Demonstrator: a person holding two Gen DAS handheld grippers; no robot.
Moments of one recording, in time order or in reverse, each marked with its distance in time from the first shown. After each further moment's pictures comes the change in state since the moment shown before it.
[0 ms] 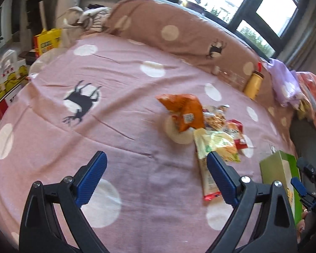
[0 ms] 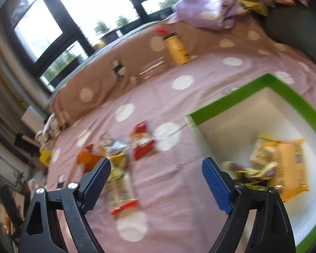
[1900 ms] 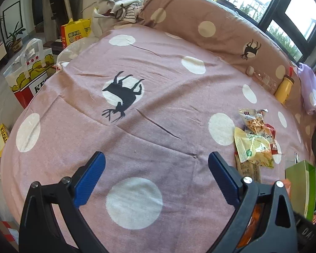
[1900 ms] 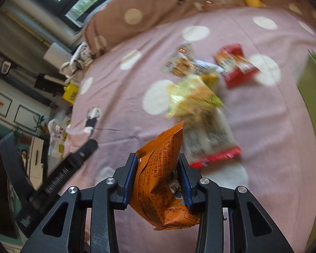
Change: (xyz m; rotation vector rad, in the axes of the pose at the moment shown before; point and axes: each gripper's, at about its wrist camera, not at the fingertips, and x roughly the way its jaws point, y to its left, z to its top) left arm 0.005 0.034 0.003 -0.052 0.060 0.162; right arm 0.074 0.098 -0.064 -0.121 0.411 0.144
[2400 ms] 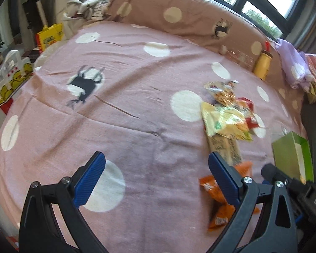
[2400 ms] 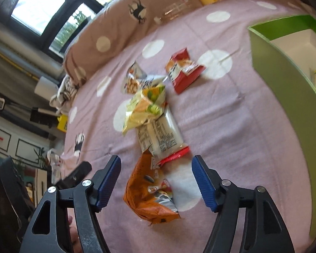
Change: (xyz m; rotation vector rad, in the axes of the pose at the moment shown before) left arm -0.005 -0.046 -0.026 0.133 0.061 -0.120; right arm -0.030 -0.060 -0.009 0.174 -0.142 0.010
